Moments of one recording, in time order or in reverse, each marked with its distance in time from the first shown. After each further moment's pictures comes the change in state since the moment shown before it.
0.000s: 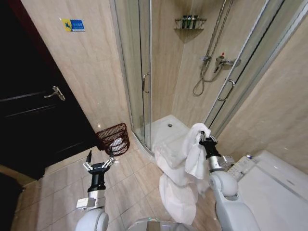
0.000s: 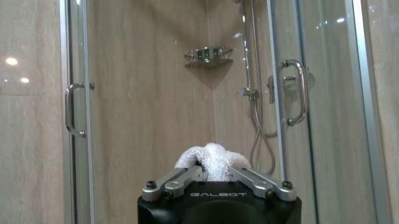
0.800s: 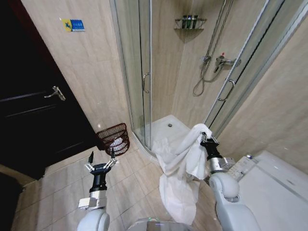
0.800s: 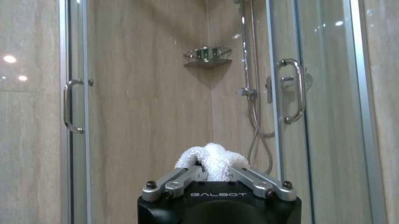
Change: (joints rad) left arm -0.001 -0.013 0.002 0.014 0.010 0.027 0.004; right arm -0.013 -0.001 -0.002 -0.020 -0.012 0.038 0.004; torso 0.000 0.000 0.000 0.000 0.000
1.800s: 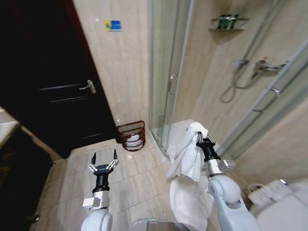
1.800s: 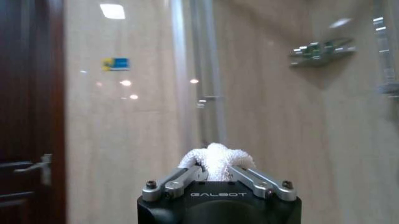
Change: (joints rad) left arm -0.004 -0.020 0.010 0.027 0.024 -0.016 0.000; right arm -0.045 -0.009 -0.060 0.159 0.015 -0.045 0.001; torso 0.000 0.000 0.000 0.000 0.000
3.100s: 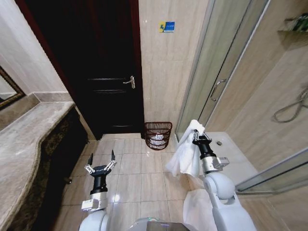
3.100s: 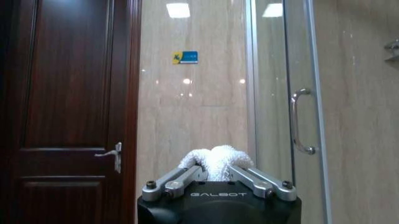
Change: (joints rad) left arm 0.003 -0.018 -0.009 0.005 0.072 -0.020 -0.021; right arm 0.034 0.027 -0.008 -0.053 -0.106 0.018 -0.025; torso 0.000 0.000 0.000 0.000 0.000
